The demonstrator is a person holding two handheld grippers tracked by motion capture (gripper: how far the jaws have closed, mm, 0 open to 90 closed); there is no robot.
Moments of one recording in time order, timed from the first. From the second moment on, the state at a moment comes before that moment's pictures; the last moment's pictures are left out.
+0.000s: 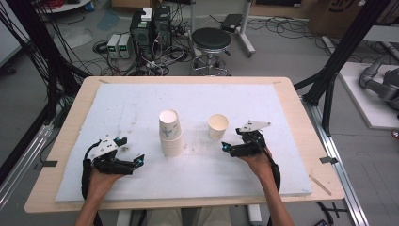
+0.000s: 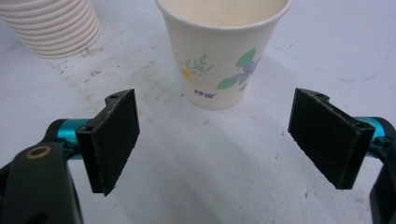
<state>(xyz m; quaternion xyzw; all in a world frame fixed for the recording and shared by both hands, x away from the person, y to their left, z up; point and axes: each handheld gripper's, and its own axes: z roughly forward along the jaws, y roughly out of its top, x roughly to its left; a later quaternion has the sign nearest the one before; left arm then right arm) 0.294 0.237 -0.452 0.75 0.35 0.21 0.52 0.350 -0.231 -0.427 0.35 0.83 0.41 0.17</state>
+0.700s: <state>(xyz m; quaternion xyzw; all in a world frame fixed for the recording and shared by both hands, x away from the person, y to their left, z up) 0.294 0.237 -0.452 0.75 0.36 0.21 0.52 0.298 -0.269 -0.450 0.34 0.78 0.48 0.22</state>
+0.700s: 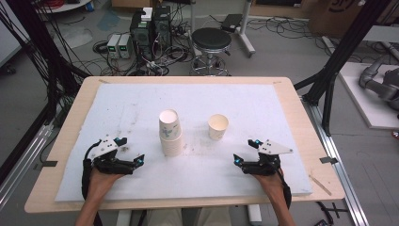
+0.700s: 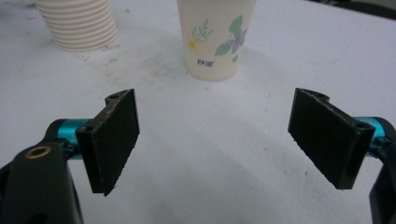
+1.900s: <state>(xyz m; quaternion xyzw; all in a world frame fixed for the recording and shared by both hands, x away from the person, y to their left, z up) 0.293 0.237 -0.452 0.75 0.36 0.21 0.52 0.300 -0.267 -0.451 0.34 0.79 0.46 0.20</state>
